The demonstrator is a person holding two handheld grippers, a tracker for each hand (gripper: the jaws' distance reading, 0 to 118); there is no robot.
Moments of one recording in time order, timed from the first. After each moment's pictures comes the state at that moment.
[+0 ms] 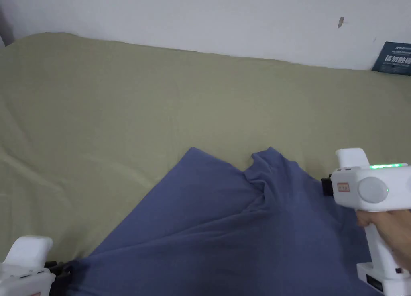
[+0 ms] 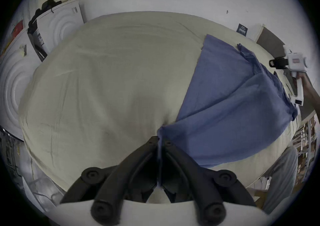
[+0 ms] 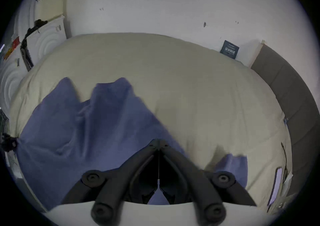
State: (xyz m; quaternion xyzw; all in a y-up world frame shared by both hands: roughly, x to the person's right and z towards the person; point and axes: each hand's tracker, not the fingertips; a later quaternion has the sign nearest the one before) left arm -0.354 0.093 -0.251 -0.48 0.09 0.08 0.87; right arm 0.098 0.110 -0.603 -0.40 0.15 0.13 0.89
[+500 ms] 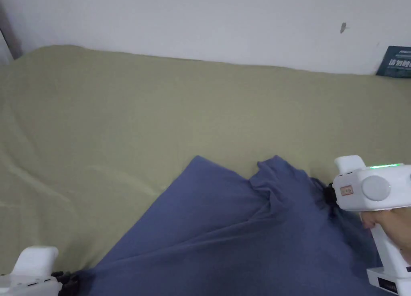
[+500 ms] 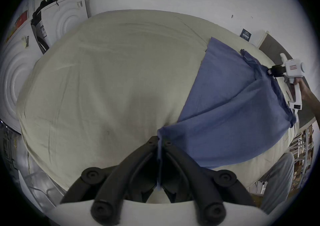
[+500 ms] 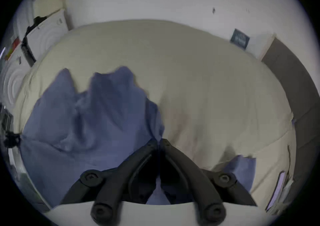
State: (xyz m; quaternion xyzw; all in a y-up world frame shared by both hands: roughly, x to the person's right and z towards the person) left arm -0.355 0.096 -0.259 -0.48 0.10 0.10 0.86; right arm 0.098 0.130 -0.584 -0.43 0.19 0.14 0.87
